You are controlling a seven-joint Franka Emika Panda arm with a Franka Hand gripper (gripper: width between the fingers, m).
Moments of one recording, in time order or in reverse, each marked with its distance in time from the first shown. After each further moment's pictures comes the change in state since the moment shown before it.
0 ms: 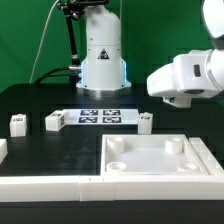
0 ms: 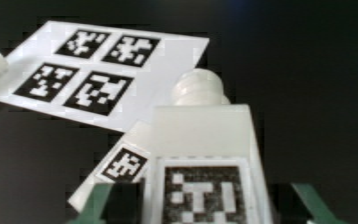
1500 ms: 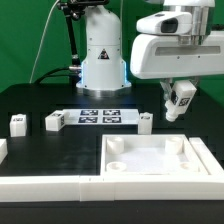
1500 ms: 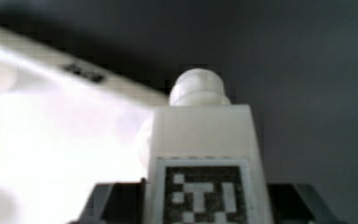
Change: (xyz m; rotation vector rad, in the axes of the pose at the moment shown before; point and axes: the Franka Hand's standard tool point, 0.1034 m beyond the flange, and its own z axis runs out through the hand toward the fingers) arm 0.020 0.051 -0.084 0.047 1.188 -0.097
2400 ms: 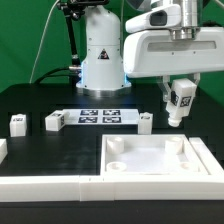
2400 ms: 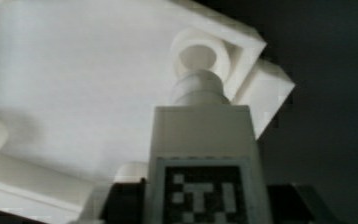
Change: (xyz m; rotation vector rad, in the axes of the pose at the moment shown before) arm 0.025 0.023 0.003 0.011 0.050 0.017
